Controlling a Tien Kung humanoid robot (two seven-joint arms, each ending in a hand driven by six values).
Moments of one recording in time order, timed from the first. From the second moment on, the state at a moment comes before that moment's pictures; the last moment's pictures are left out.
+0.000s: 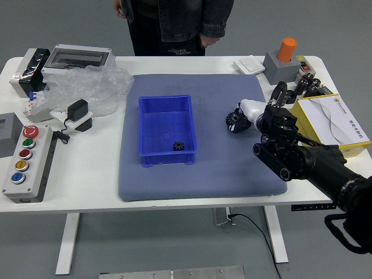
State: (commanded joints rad) left arm -0.11 0.07 -1.50 -0.18 1.47 -0.13 0.19; right arm 0.86 -0.06 0.63 0.58 -1.83 0.01 -0.33
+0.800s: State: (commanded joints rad) left arm -0.11 0.07 -1.50 -0.18 1.46 -0.13 0.19; right arm 0.85 -0.10 0.68 0.64 -1.87 -0.06 -0.31
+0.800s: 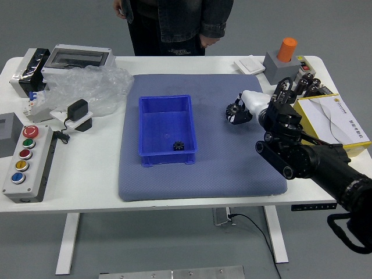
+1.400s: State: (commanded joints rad) left arm -0.11 0.07 -1.50 -0.18 1.47 -0.13 0.19; right arm 0.81 -0.14 0.79 0.97 -1.99 -0.08 -0.36
